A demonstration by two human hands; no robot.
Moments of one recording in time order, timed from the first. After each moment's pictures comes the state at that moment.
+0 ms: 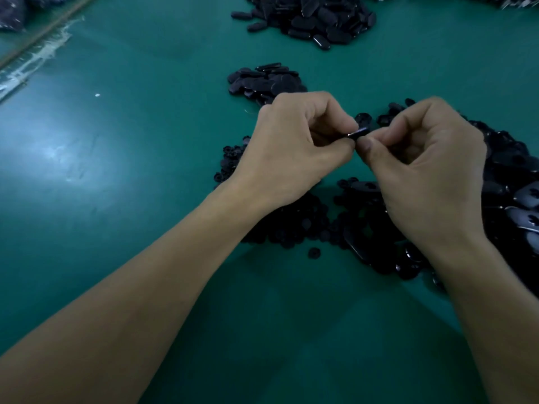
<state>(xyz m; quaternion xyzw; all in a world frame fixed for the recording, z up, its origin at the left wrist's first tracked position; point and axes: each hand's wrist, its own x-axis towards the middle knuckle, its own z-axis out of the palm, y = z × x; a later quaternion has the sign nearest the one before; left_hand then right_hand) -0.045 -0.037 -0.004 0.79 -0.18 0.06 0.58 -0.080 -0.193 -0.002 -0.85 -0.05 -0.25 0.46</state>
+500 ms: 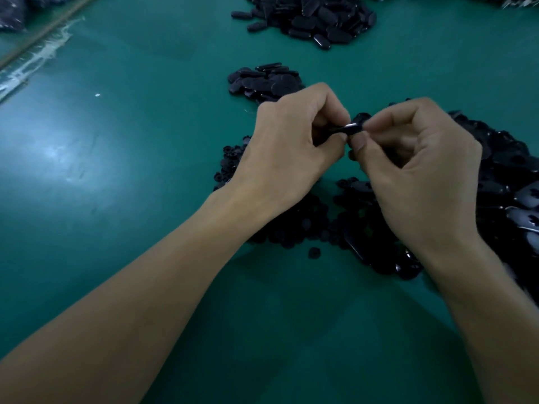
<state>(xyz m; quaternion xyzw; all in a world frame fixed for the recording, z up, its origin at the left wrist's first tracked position) -0.044 -0.038 -0.010 0.83 -0.19 0.15 0.51 -0.080 -0.190 -0.007 -0.86 -0.08 -0.26 0.44</state>
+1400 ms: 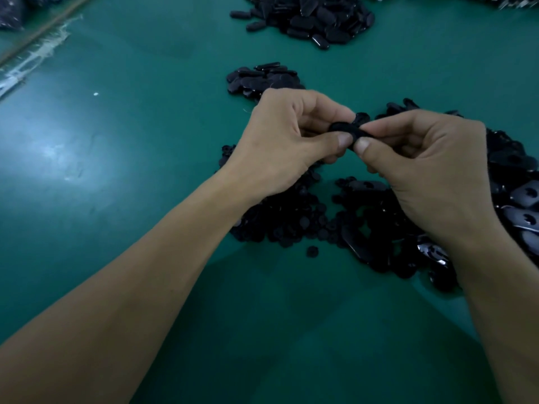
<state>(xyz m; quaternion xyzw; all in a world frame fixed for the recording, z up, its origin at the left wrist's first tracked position) -0.041 -0.028 0.001 0.76 -0.18 -0.02 0.63 -0.070 -0.208 -0.004 -0.82 -0.09 -0.16 0.55</state>
